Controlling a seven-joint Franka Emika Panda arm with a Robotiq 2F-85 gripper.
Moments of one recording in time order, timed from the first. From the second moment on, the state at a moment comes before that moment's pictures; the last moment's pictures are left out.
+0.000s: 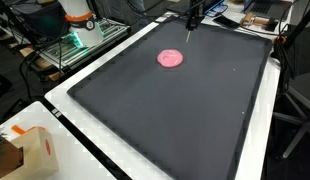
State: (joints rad) arm 0.05 0.28 0.11 -1.87 0.08 2.02 -0.51
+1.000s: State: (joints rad) arm 0.25 0.34 0.13 -1.83 -0.29 1.92 -0.03
